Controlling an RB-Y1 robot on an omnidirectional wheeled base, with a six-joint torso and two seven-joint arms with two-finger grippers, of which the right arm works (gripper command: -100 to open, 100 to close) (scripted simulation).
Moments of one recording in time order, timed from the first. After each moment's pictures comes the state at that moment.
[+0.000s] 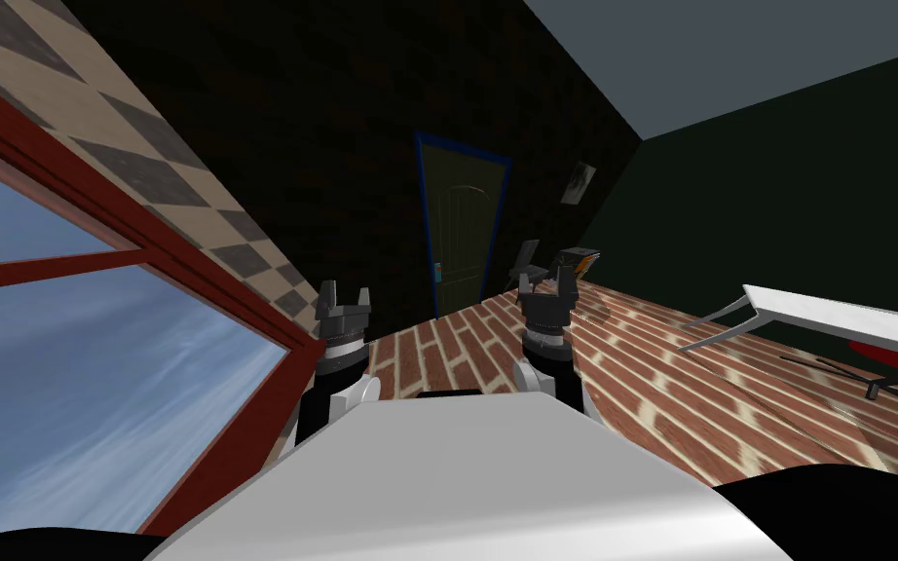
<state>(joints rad) 0.48 0.03 0.07 -2.38 0.11 -0.62 -0.10</state>
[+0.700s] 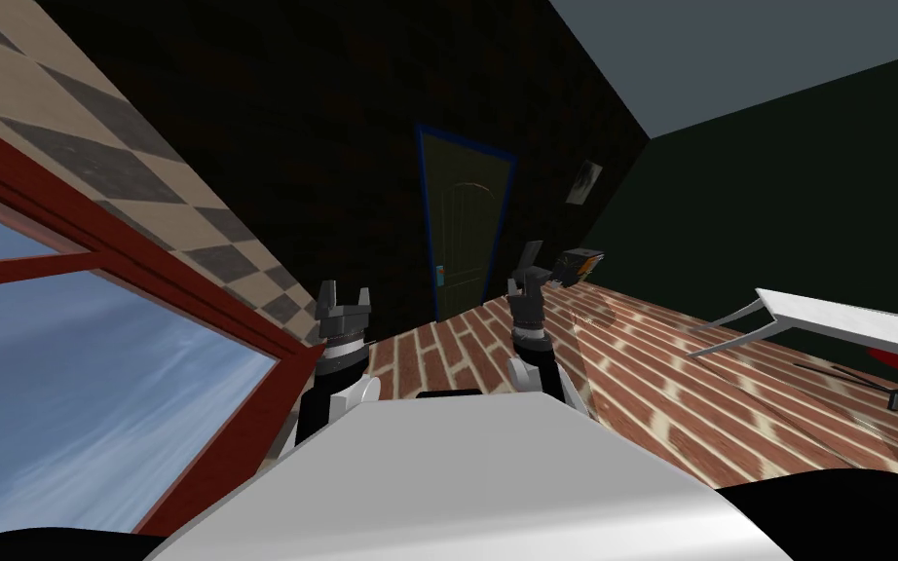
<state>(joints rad) 0.41 -0.01 0.07 -2.25 0.16 -0.61 0.00</state>
